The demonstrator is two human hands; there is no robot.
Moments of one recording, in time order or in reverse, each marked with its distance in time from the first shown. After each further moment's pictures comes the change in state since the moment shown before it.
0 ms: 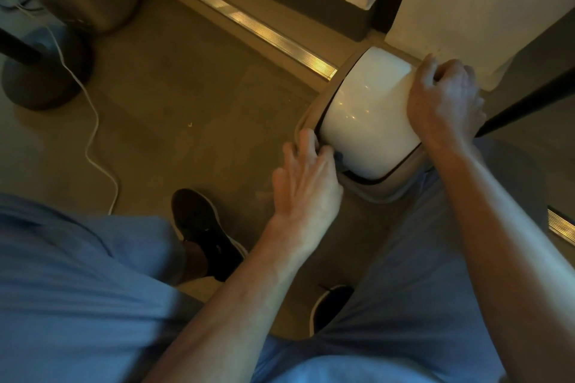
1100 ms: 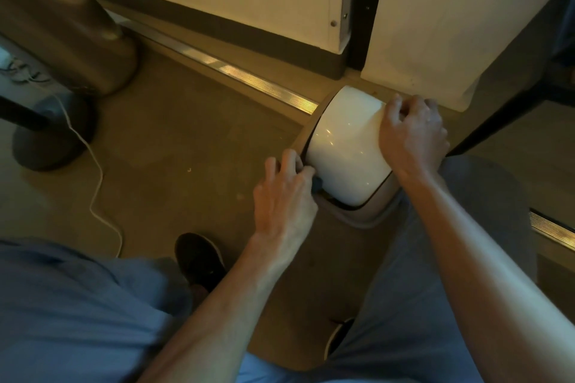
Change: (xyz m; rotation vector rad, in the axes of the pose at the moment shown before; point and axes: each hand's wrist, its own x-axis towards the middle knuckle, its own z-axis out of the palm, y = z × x) left_hand 0.025 -0.021 -0.010 0.077 0.085 0.135; right_hand -0.010 0.006 -0.004 0.157 0.065 -0.030
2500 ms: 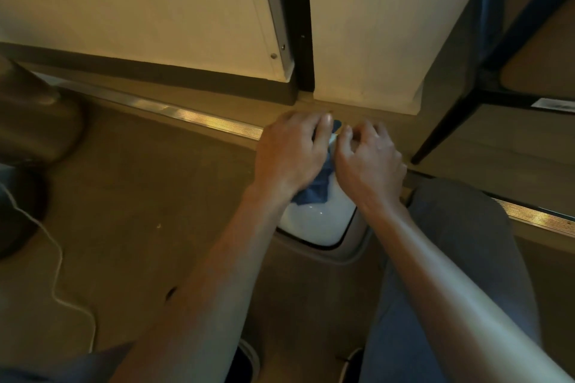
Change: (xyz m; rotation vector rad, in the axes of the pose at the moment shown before) left_hand 0.143 0.047 0.000 -0.345 0.080 0.360; right_hand 0.000 -0.001 0.009 0.008 0.029 0.046
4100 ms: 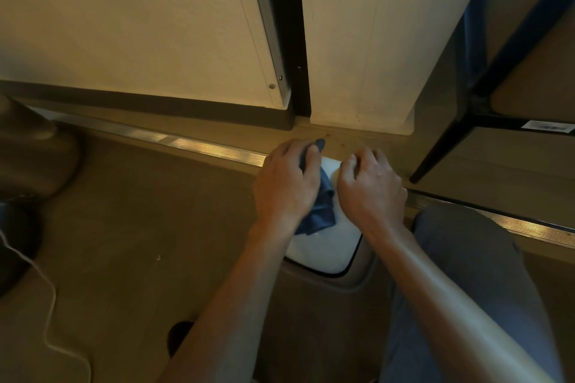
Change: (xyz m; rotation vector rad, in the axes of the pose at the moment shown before) left_hand -0.007 -0.012 0.003 -0.163 0.053 -0.219; right_hand -0.003 -0.008 -0.003 -0.019 -0.032 0.017
